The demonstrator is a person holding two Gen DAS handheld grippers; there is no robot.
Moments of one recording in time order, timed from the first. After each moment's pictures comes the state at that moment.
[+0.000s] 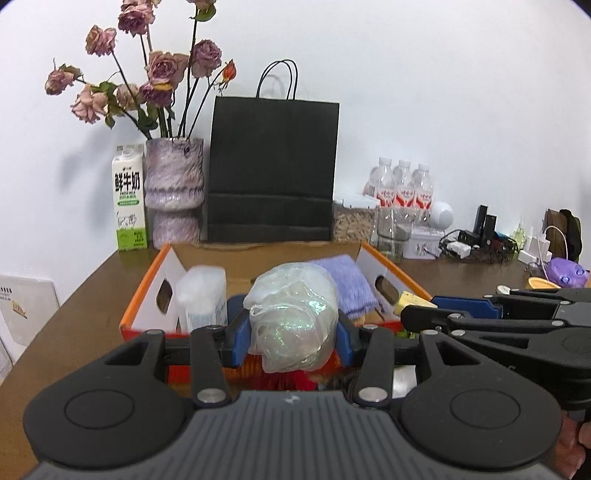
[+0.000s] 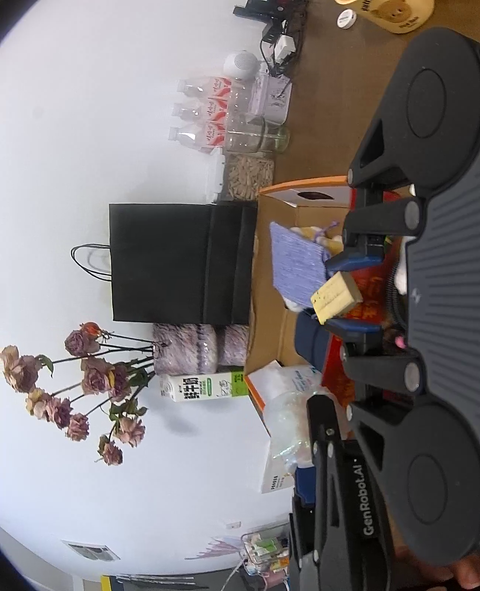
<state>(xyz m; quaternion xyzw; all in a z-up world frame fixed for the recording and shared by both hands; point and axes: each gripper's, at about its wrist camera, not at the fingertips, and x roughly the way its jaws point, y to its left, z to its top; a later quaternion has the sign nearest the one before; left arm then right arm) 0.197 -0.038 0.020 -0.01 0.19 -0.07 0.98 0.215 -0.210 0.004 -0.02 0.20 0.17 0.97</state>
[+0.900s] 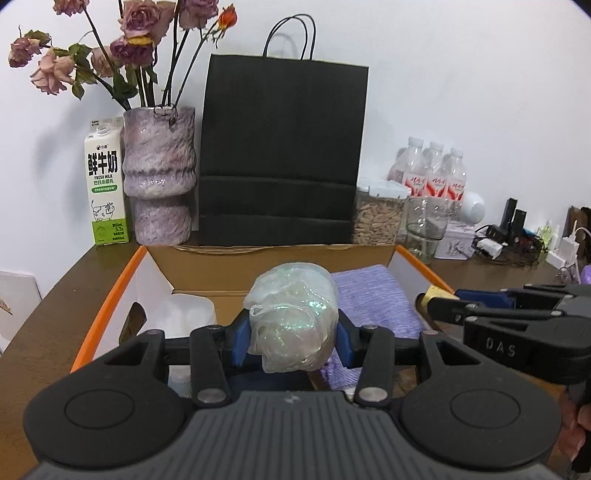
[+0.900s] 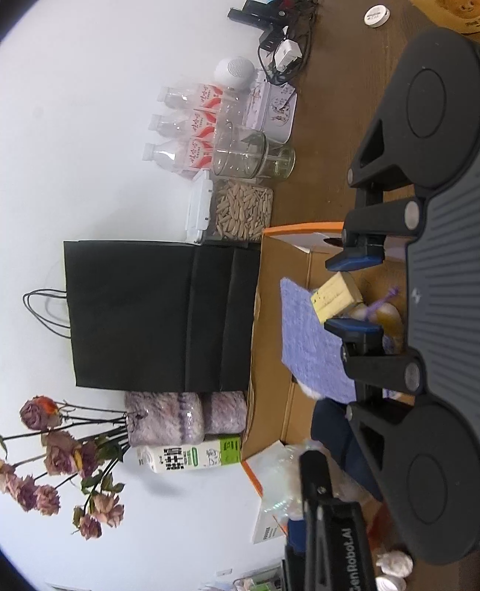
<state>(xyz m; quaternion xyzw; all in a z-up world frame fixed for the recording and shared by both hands) 0.316 -0.035 0.003 -0.02 0.23 -0.07 0.97 0.347 -0.226 -0.017 -0.04 0.24 0.12 0.96</state>
